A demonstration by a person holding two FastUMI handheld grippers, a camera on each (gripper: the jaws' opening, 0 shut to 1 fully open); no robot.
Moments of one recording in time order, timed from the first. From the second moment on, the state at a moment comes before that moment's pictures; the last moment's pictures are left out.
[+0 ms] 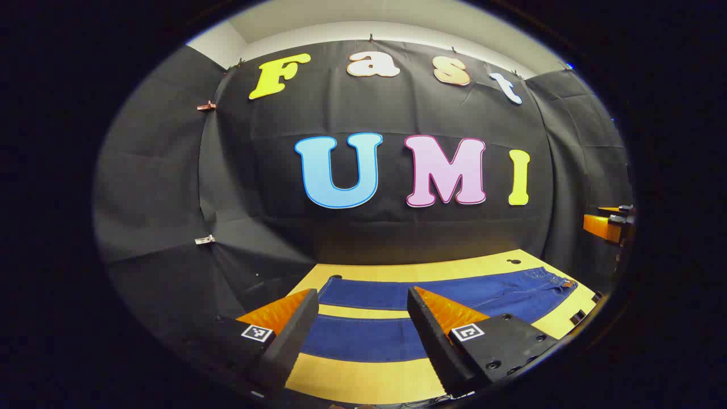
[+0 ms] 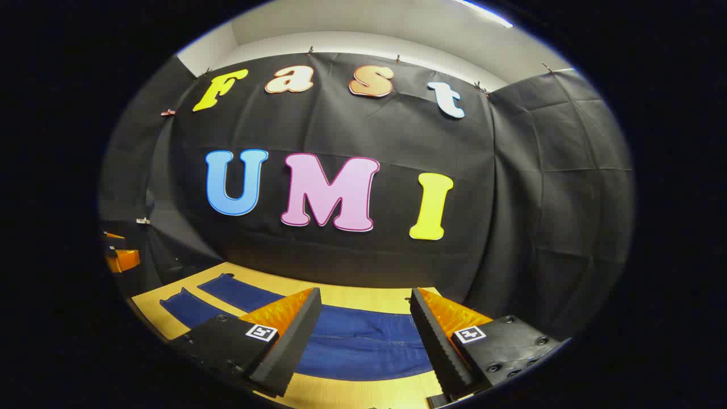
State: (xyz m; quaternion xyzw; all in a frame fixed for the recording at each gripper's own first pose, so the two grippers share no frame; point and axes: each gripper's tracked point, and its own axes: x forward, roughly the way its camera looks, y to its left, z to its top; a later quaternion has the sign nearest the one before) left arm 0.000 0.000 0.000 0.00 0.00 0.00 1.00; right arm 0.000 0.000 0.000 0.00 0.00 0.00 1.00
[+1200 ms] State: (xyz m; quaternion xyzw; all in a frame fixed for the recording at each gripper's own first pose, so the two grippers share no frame) left arm -0.054 0.052 -0.028 0.02 0.01 -0.01 1.00; right arm -0.033 0.048 0.015 -0.04 -0.01 0.03 1.00
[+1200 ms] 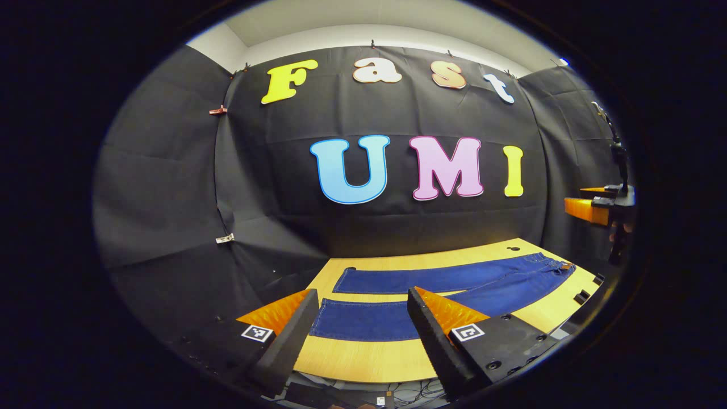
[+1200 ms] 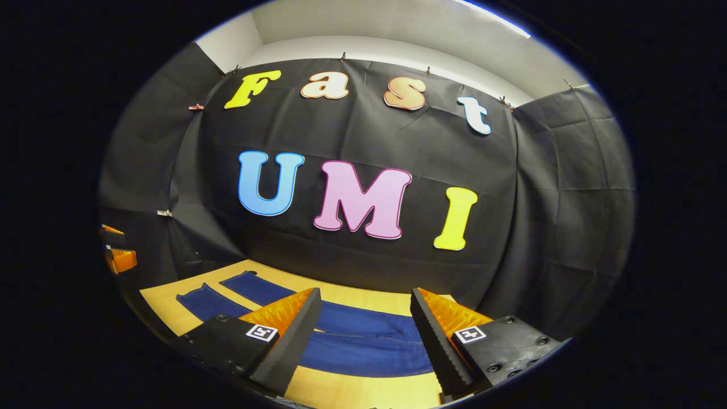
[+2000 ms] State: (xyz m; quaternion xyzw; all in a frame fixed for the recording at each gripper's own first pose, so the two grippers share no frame) left arm 0.097 0.160 -0.195 0.38 0.21 -0.11 0.89; right arm 0.000 -0.086 -0.033 -0.11 0.05 -0.08 0.99
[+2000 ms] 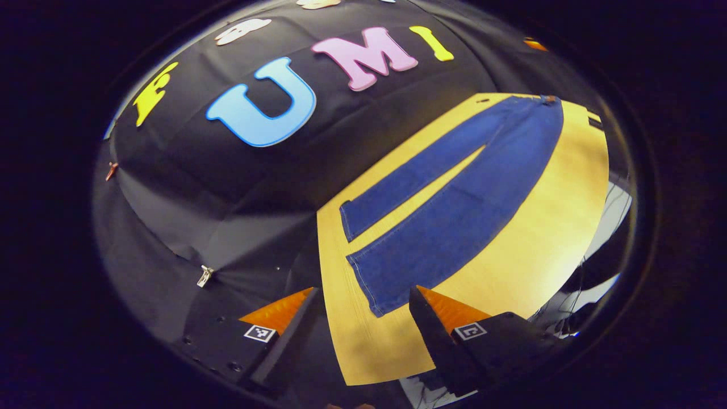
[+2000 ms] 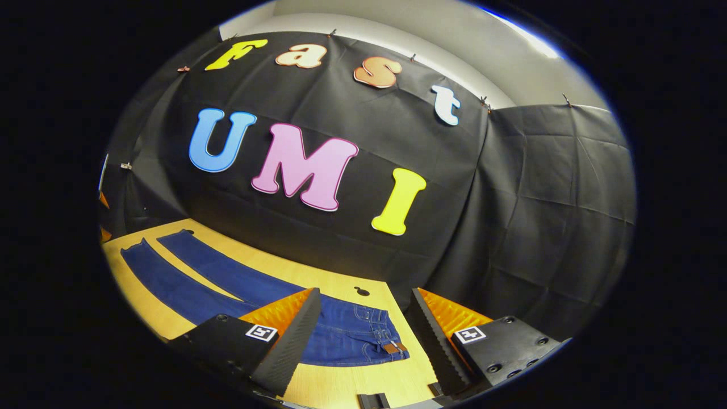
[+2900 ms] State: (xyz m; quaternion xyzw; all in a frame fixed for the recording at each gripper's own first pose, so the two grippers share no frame) left arm 0.211 0.178 -0.319 0.59 0.33 -0.27 0.68; right arm 0.076 -0.197 -0.109 -0.23 0.16 -0.12 0.95
